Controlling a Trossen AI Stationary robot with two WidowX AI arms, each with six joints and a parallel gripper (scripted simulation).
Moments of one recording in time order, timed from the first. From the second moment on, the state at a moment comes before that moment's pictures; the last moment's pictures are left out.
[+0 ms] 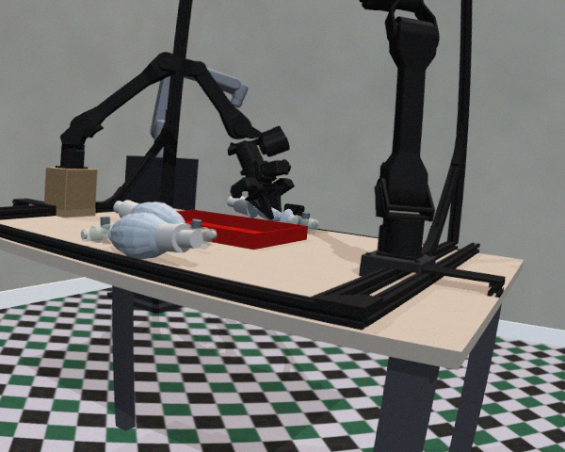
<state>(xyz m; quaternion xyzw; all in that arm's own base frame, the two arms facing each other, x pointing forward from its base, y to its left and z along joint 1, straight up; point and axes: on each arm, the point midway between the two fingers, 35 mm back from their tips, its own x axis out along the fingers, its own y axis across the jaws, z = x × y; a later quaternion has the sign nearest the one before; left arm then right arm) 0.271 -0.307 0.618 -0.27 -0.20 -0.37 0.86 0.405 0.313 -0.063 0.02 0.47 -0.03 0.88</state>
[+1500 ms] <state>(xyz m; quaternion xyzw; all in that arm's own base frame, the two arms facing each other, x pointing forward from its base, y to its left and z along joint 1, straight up) 0.031 -0.033 0.800 -0.34 -0.64 -0.31 0.61 0.405 0.312 -0.064 0.02 0.47 -0.03 0.88</state>
